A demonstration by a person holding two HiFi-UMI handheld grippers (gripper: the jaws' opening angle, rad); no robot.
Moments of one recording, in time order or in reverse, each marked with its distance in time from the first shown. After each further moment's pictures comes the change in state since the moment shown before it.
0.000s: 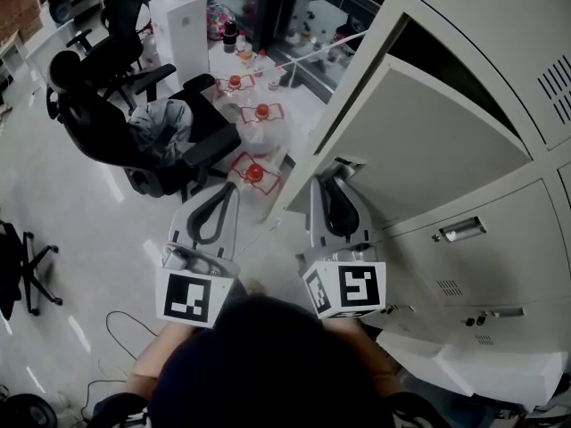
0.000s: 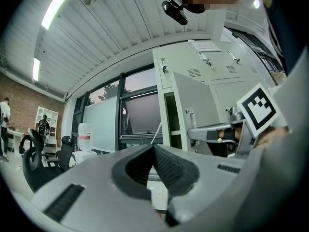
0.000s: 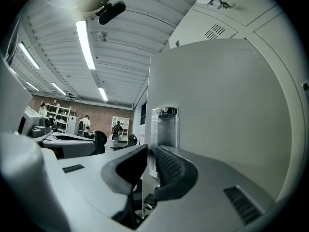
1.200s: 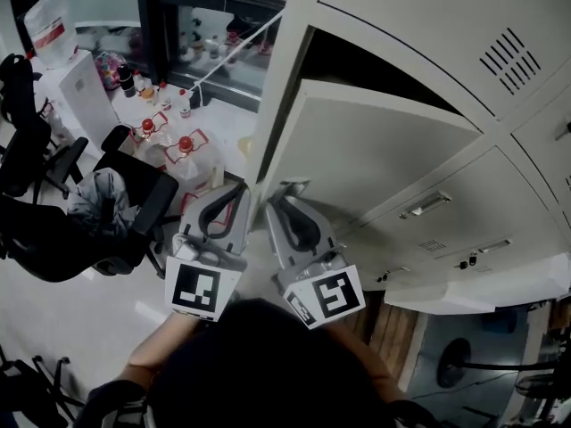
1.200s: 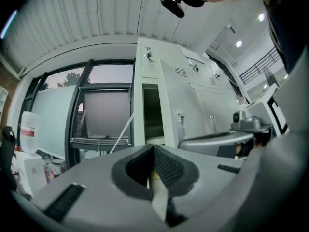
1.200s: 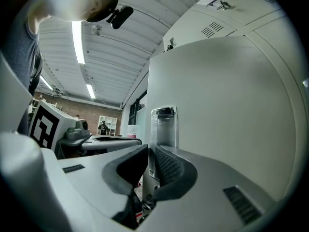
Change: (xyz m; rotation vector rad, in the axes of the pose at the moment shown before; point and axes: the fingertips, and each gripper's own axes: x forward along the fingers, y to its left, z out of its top) left arm 0.134 -0.045 0.019 -0.013 -0.067 -0.515; right arm 0.039 -0.023 -0.002 -0.005 -0.011 -0.148
